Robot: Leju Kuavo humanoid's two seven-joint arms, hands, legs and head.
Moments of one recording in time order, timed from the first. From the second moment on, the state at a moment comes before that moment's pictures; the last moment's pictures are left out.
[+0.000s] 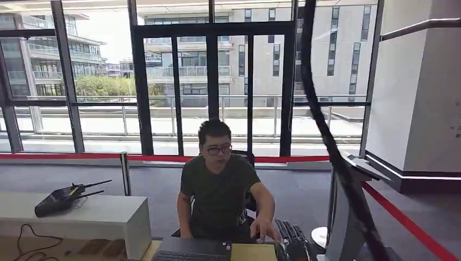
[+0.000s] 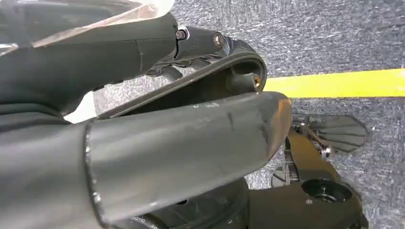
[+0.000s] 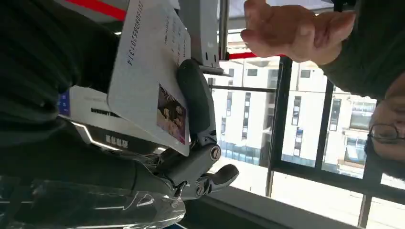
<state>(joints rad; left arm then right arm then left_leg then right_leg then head) -0.12 0.09 -1.02 -0.19 1.06 0.25 0.00 -0.91 -0.15 0.73 -0.99 1.27 -0.17 0.32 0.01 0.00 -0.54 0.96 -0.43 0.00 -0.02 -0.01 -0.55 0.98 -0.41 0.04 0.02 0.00</state>
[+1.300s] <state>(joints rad) -0.12 0.07 -1.04 -0.19 1.11 0.25 0.00 -0.96 -0.01 0.74 -0.73 1.17 -0.17 0.24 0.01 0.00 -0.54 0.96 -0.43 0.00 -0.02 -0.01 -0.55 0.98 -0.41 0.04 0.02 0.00</state>
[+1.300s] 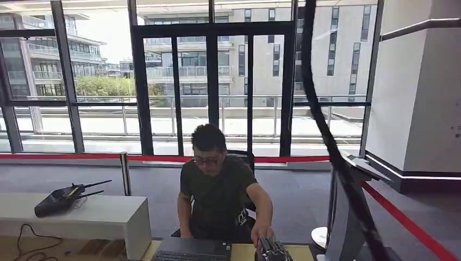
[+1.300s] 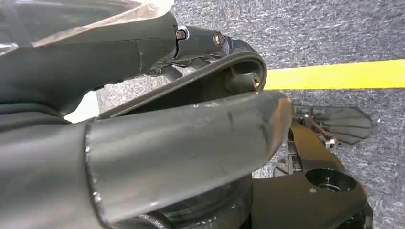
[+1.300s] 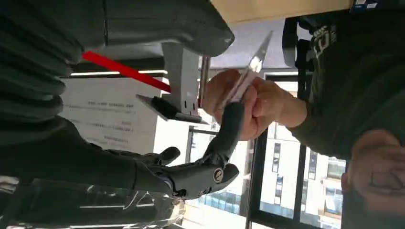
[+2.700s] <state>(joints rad) -0.11 0.07 -1.02 -0.19 1.24 0.33 0.02 -0.44 -0.41 0.63 -1.57 0.61 -0.21 0.26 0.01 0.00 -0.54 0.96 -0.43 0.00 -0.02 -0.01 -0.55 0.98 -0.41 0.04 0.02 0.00</state>
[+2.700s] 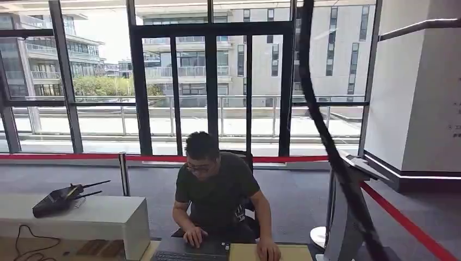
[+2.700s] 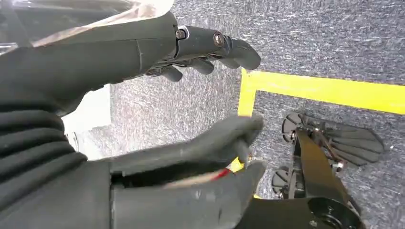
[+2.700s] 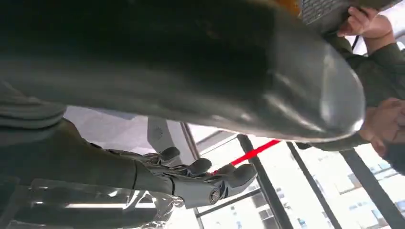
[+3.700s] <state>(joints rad) -0.12 0.06 -1.01 -0.19 1.26 0.36 0.01 -0.35 -0.26 0.82 -1.47 0.94 -0.35 0.26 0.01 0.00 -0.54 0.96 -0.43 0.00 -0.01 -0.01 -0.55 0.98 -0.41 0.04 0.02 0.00</state>
